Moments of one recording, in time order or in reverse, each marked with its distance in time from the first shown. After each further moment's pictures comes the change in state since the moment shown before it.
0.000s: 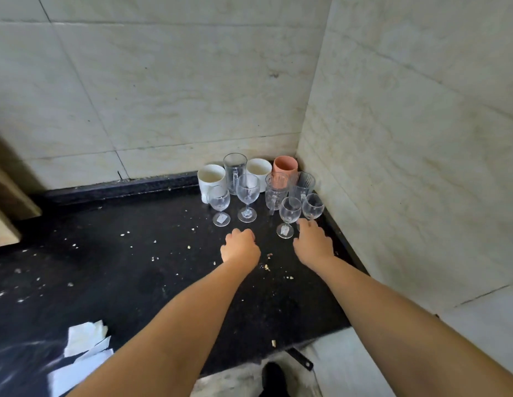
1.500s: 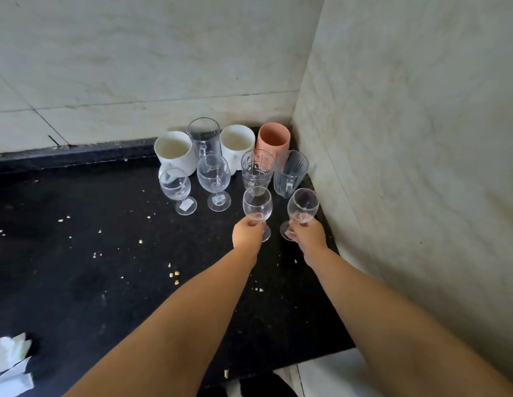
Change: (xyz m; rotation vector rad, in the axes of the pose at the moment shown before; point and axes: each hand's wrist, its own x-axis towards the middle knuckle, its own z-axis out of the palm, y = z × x) left_hand 0.101 0.081 0.088 -0.997 -0.045 -0.447; right_hand 0.129 0.073 0.053 1.077 -0.154 0.496
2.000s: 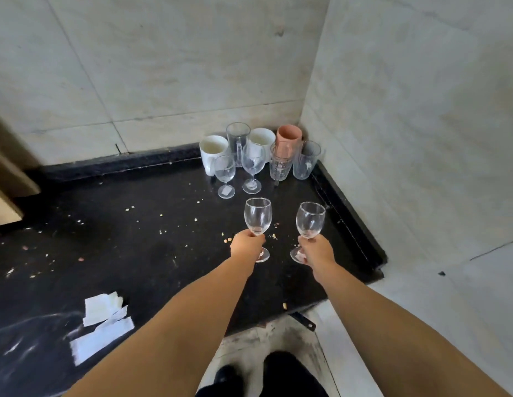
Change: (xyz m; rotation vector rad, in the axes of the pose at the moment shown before) left_hand -0.081 -0.069 -0.146 0.190 -0.095 0.076; right_hand -0.172 0.074 0.042 -0.036 0.129 -0.029
